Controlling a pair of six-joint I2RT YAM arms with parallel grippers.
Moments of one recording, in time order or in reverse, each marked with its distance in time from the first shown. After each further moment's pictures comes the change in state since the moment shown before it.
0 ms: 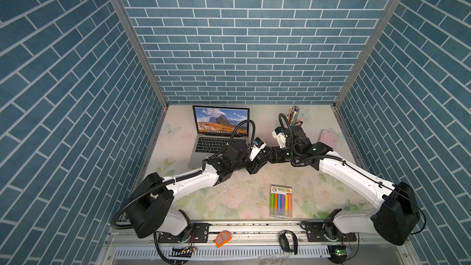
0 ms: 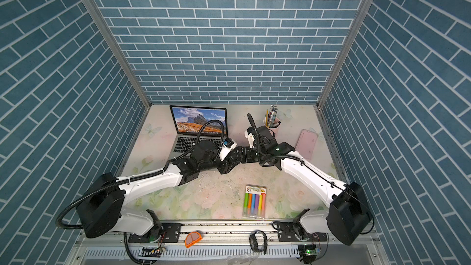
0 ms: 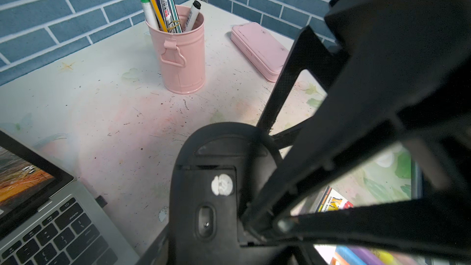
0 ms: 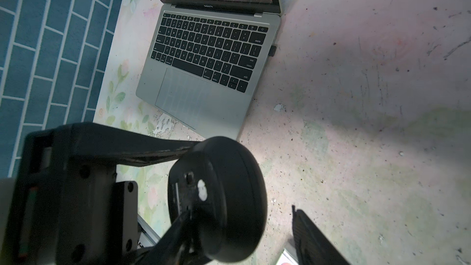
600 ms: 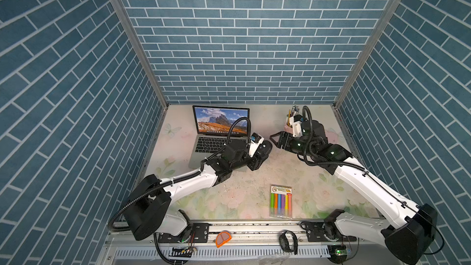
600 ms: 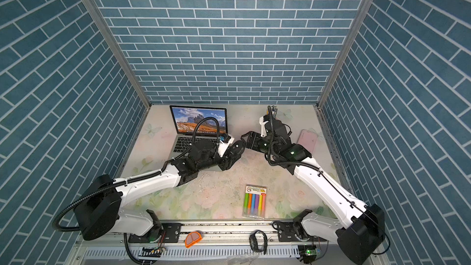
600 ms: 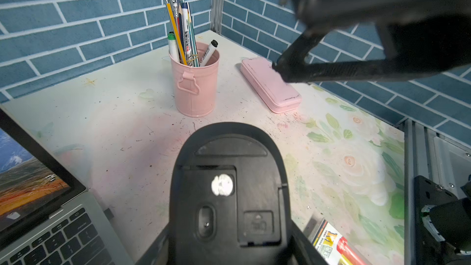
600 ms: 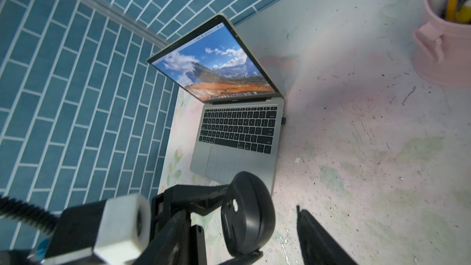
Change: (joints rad) left arm 0.000 -0.023 -0.005 0.089 -0.037 -0.113; right arm -0.072 -0.164 -0.010 0.148 0.069 0.327
